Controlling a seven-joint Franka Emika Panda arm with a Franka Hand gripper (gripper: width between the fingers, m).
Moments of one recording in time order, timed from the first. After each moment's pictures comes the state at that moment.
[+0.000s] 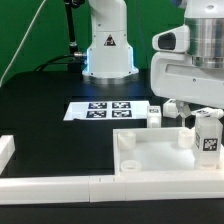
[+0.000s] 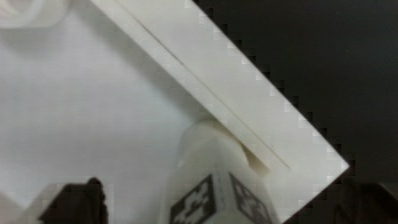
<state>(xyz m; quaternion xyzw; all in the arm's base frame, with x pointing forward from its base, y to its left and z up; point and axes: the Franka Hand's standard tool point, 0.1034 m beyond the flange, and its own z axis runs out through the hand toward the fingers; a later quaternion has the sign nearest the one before) 0.630 0.120 0.074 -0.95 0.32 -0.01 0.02</state>
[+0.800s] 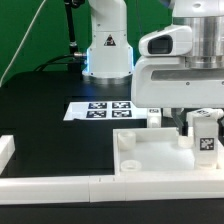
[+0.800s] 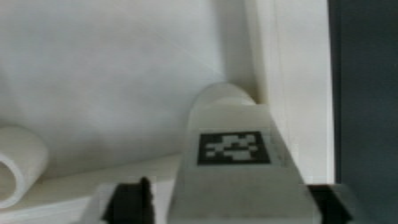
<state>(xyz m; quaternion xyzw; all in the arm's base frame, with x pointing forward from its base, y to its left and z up) 0.639 0.104 0.076 -0.99 0.13 -0.03 0.02</state>
